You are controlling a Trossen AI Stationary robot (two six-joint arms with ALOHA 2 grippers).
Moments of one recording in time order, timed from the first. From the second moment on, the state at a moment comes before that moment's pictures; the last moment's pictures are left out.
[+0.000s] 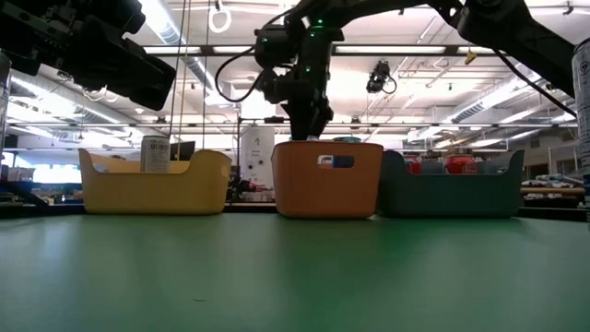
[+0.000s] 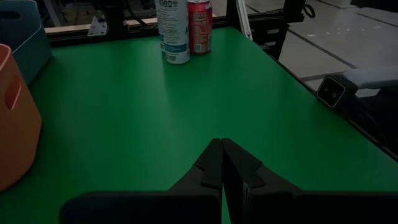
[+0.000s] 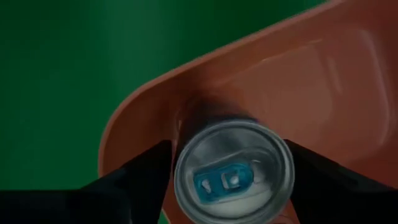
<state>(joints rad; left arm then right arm) -0.24 0.87 0.31 0.25 0.06 0.00 -0.30 2.32 2.31 -1.37 0.04 -0.02</state>
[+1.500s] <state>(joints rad) -0.24 0.87 0.45 0.04 0.06 0.02 -0.06 1.95 2.35 -1.57 0.09 0.09</state>
